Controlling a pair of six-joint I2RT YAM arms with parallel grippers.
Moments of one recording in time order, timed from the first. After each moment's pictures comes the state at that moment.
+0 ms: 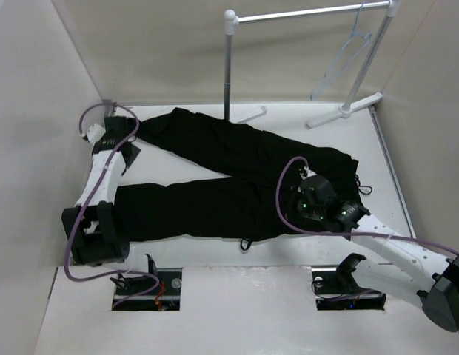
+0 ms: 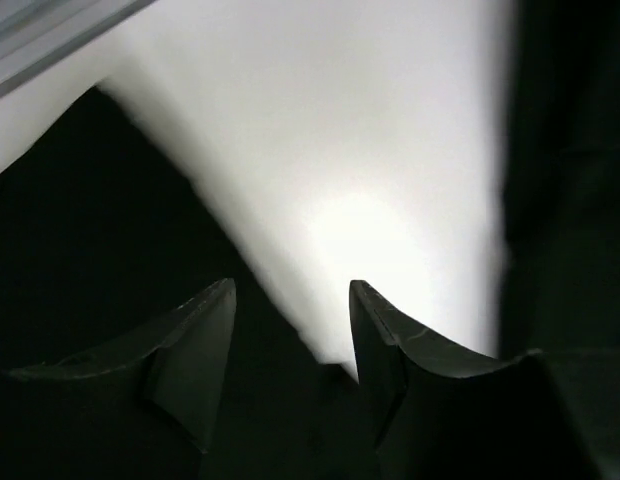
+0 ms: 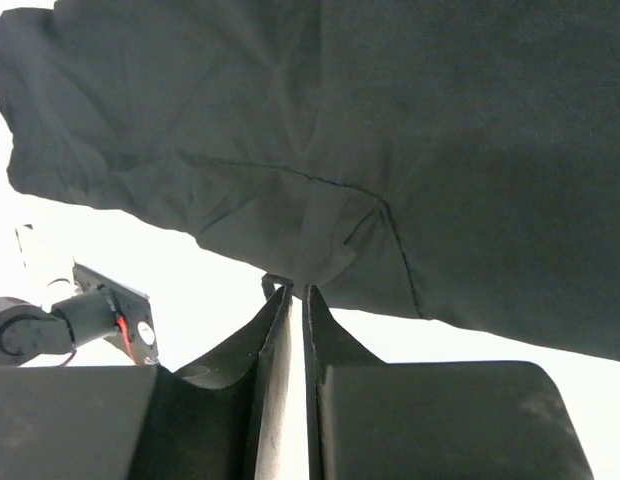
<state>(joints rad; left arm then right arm) 0.14 1.45 1.11 -0.64 -0.38 -0.83 0.68 0.94 0.62 -0.40 -0.08 0.88</state>
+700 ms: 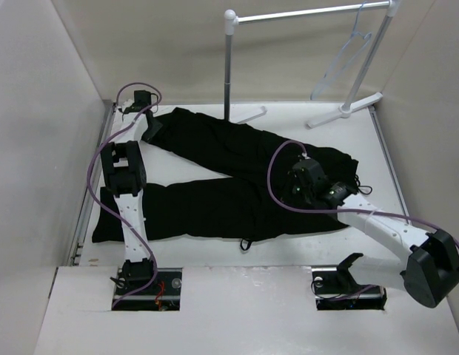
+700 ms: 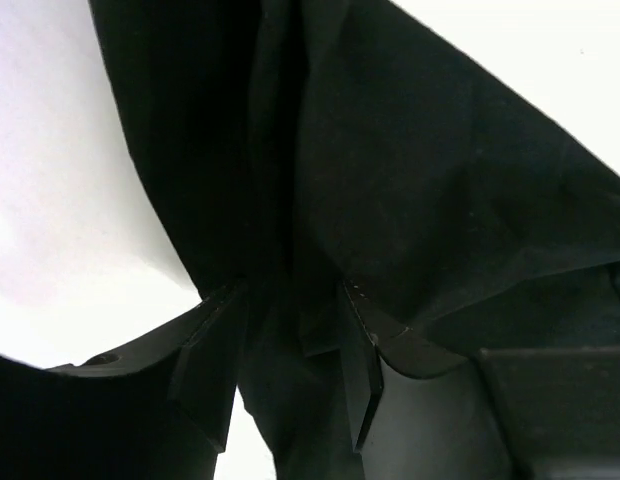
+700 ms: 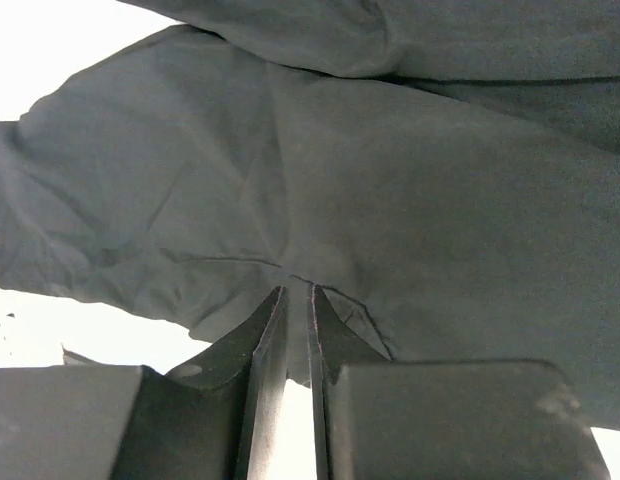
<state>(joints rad) 0.06 2.35 1.98 -0.63 -0.22 -0.82 0.60 1.17 0.77 -0.40 -0.01 0.88</state>
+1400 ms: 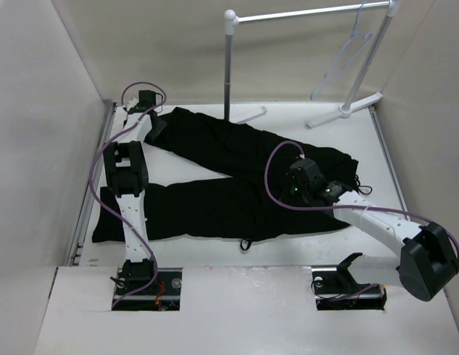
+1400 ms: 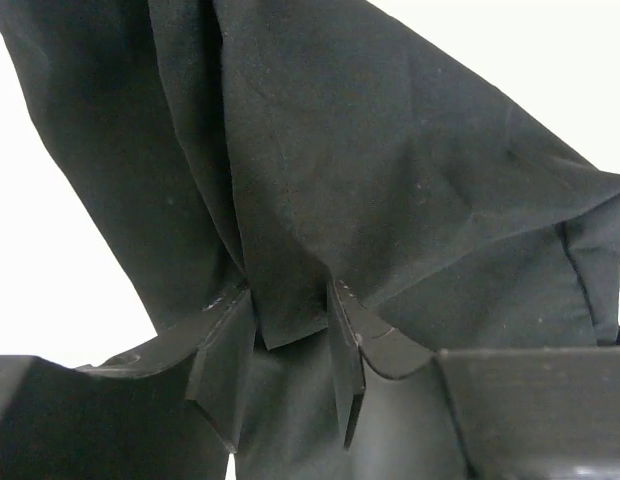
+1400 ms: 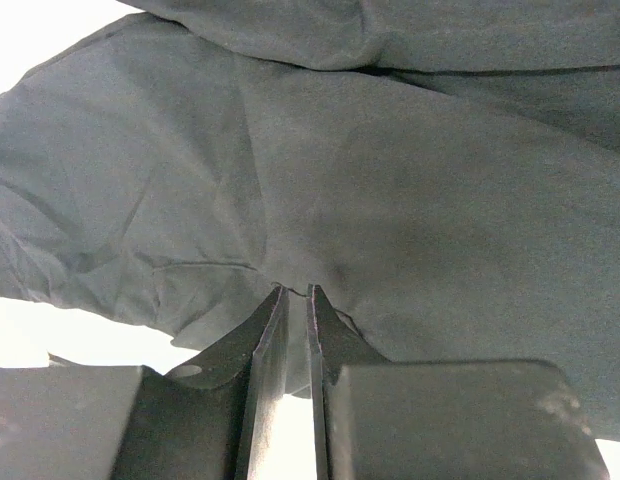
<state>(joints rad) 0.03 2.35 1.97 -0.58 -0.20 -0.84 0.59 1.24 0.77 -0.39 -0.02 0.88</state>
